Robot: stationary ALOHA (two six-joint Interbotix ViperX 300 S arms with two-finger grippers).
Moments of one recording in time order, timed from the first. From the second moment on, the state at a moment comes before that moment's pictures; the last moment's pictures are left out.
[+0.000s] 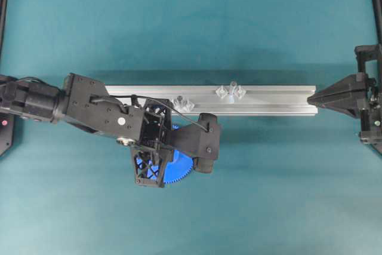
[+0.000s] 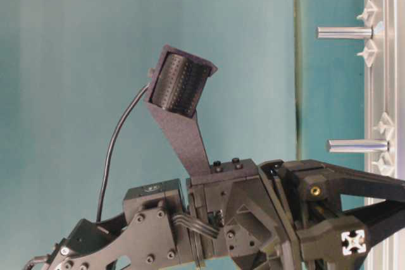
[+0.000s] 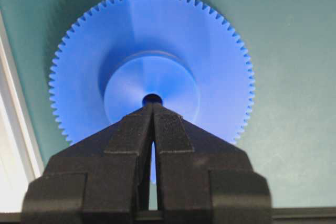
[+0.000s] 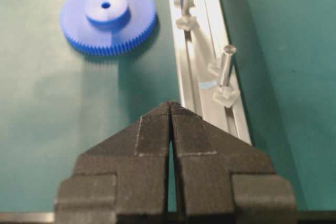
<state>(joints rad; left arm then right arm) -0.13 0.20 0.28 0.01 0.79 -0.03 -0.05 -0.99 1.26 0.04 0.14 0.04</state>
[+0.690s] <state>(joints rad) -0.13 0.21 0.27 0.01 0.79 -0.08 -0.04 -0.99 1.29 0.03 0.14 0.11</state>
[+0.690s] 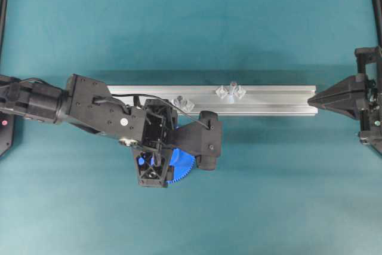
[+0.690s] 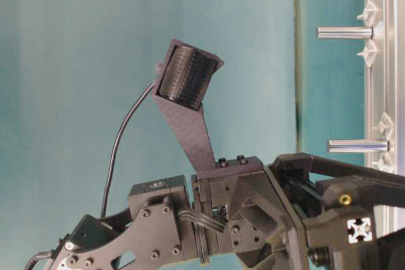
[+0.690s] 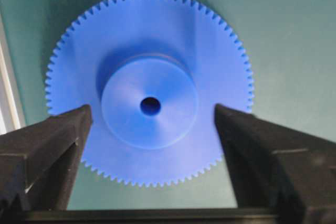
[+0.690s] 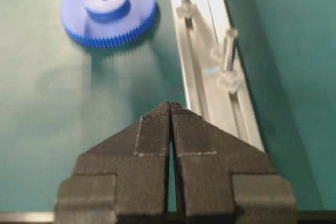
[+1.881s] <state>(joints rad) -0.13 0.27 0.27 0.01 0.78 -0.08 -0.05 -0.99 1.29 0.03 0.14 0.11</state>
